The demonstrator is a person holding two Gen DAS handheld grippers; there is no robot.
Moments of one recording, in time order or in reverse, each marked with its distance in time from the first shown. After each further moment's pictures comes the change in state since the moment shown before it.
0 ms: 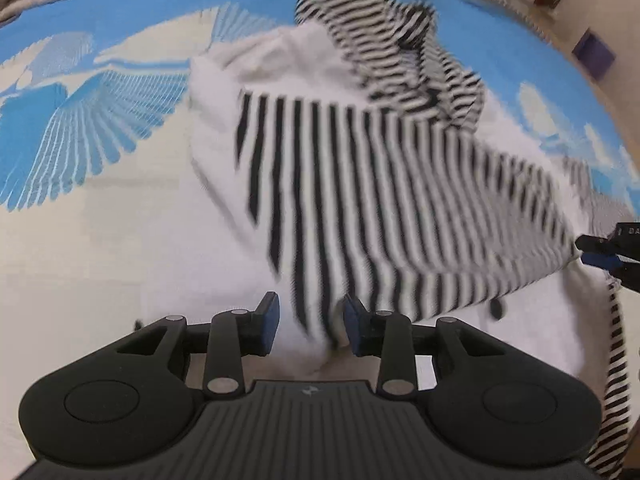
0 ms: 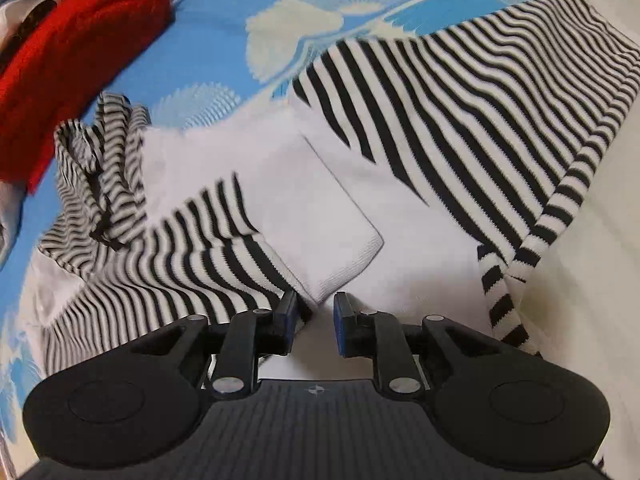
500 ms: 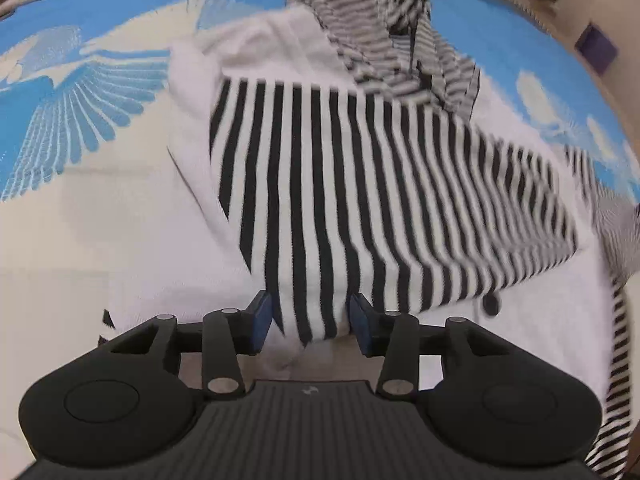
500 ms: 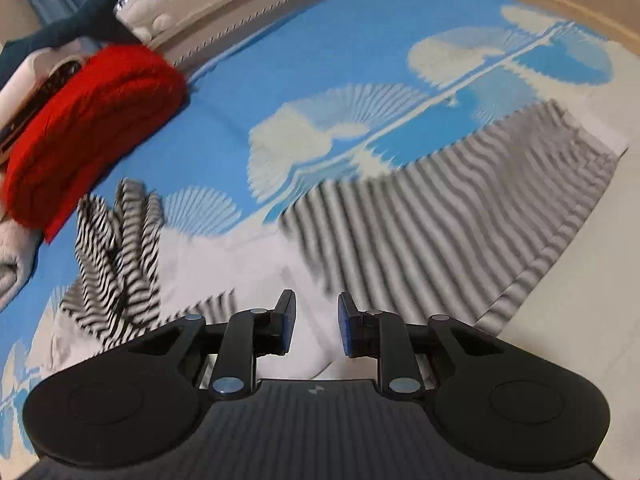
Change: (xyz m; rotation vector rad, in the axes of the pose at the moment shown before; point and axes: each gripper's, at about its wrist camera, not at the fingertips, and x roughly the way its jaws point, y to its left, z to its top) left arm 0.018 -0.019 -0.004 0.019 0.035 0.033; right arm -0.056 -0.041 0.043 -0.009 -0.206 0.007
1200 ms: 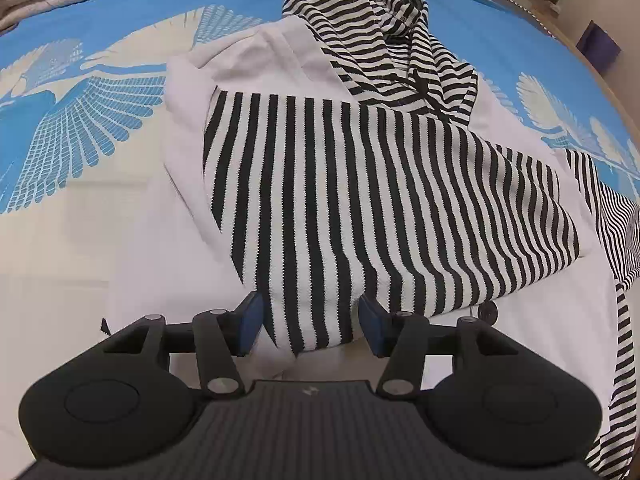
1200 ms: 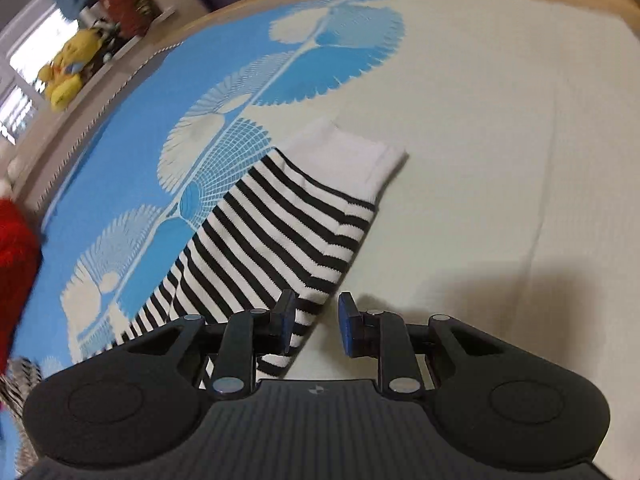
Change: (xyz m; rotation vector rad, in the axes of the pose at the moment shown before) left arm -0.005 -0.007 0.003 -0.007 -0.027 0.016; right arm 0.018 -0.234 0.044 0.449 -0.094 -0.152
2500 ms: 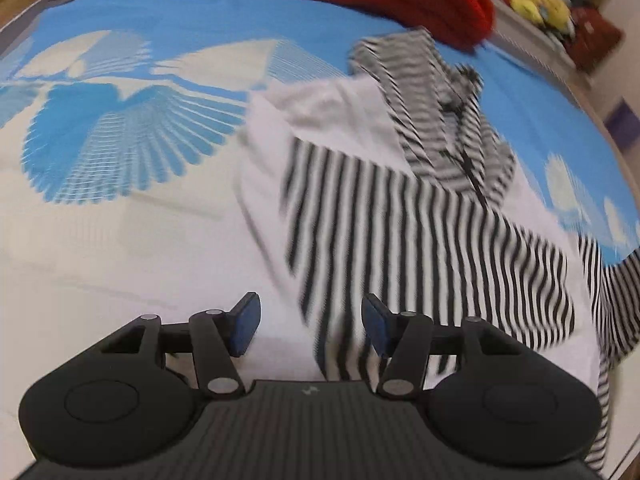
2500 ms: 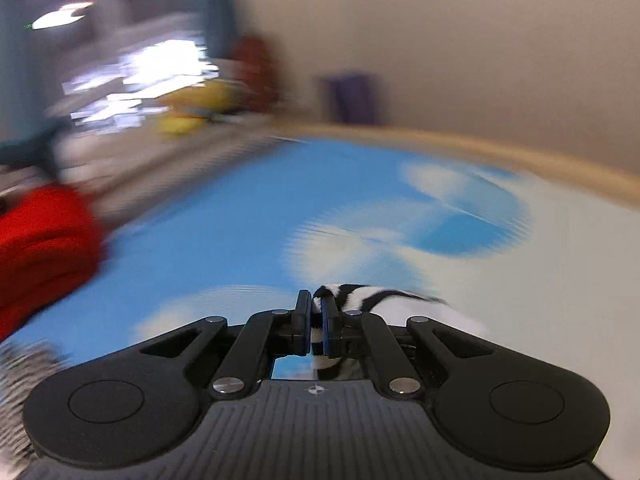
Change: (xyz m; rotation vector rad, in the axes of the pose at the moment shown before) left arm -0.030 0.049 0.019 -0.222 -0.088 0.014; right arm -0.088 0.192 -0.082 -0.523 -0.395 0.227
